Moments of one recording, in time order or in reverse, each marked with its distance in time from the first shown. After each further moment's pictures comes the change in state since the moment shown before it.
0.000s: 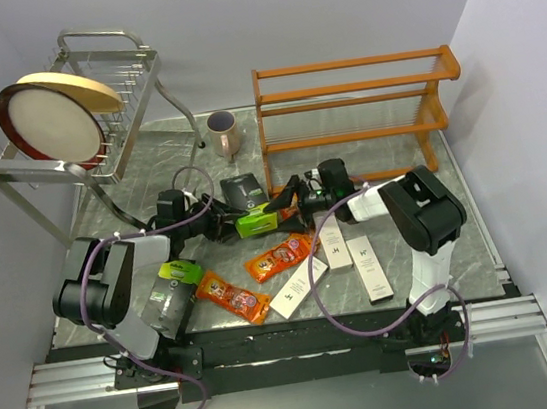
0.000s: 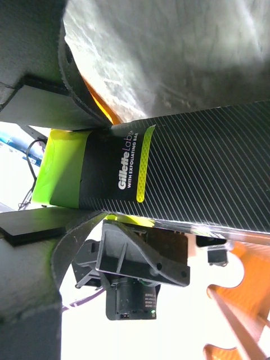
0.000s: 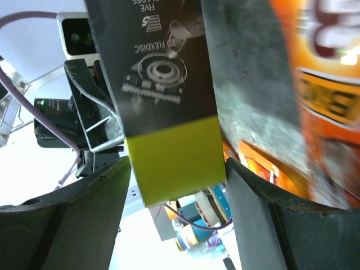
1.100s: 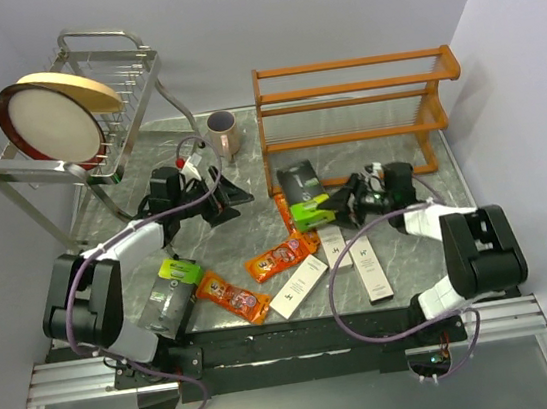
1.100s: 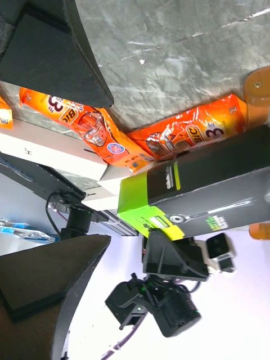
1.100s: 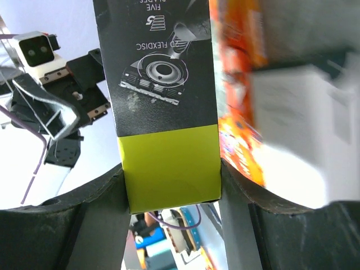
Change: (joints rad) left arm -0.011 -0.125 0.178 -0.230 0.071 0.421; right arm -0.342 -0.406 -0.272 -0.190 -0.060 -0.317
